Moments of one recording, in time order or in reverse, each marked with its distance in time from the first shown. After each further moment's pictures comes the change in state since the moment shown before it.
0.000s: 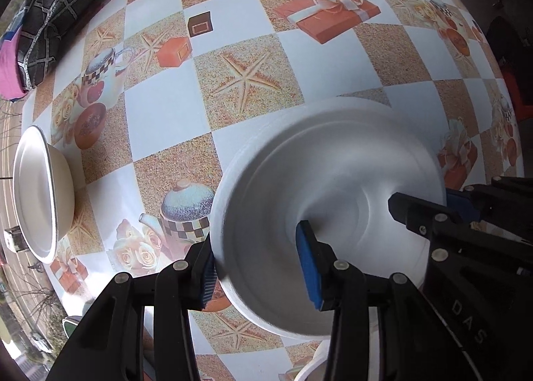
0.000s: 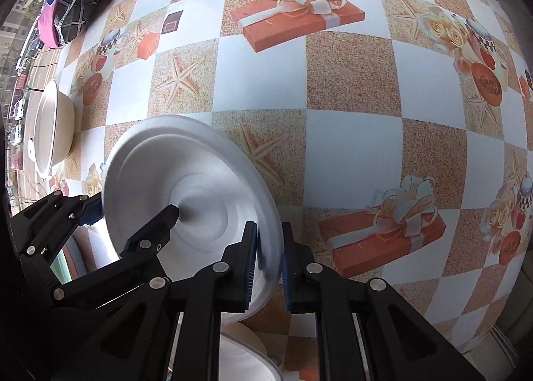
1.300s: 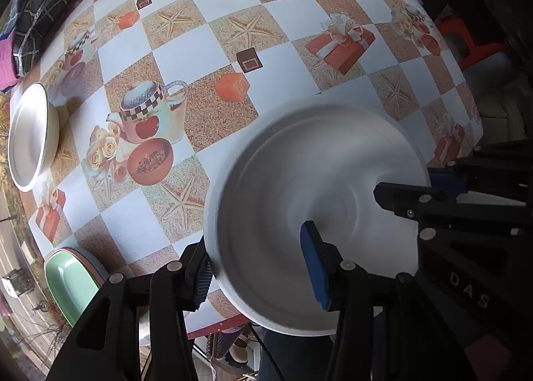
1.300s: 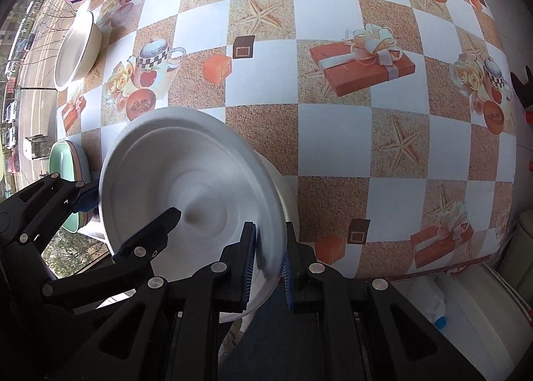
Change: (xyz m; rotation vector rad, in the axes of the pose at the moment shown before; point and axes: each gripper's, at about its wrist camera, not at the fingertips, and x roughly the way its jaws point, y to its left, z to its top) left arm -0.051 -0.048 -0.130 0.191 0.049 -0.114; right arm -0.034 0.003 -0.131 0.043 0.090 -0.008
